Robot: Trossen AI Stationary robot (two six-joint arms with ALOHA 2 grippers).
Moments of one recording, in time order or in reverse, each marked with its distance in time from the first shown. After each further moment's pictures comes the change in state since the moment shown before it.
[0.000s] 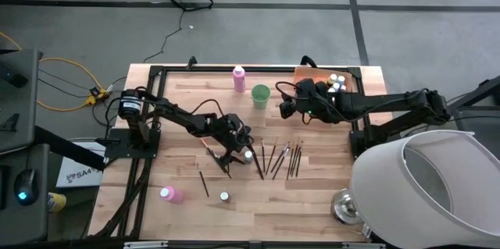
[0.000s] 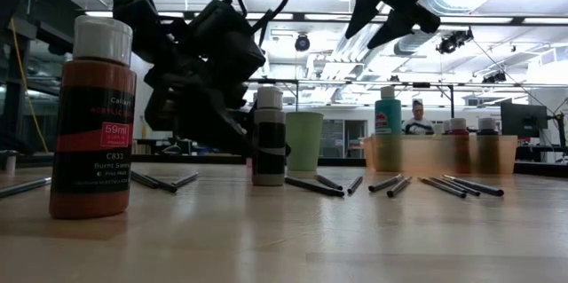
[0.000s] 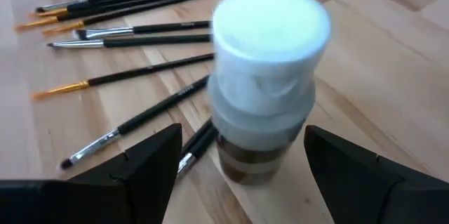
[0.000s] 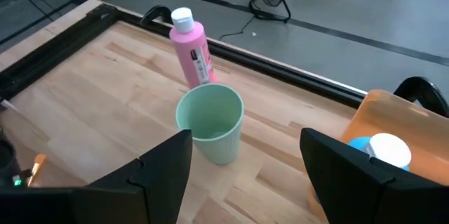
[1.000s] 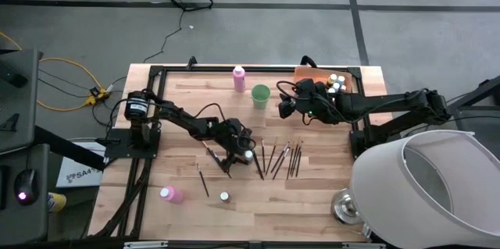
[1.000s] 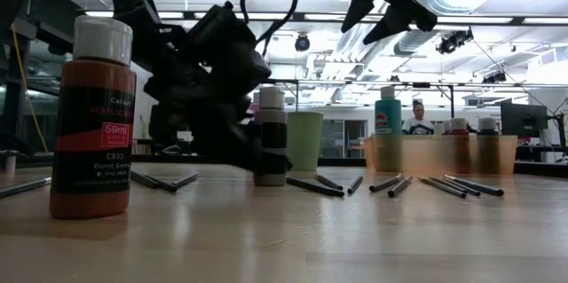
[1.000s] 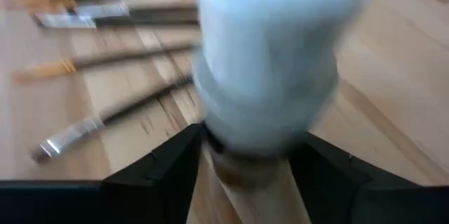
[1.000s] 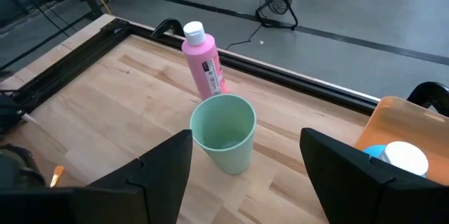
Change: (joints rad) left arm -0.026 0.064 0.001 0.063 -0.055 -0.065; right arm 0.010 0.000 0.000 0.051 0.009 0.005
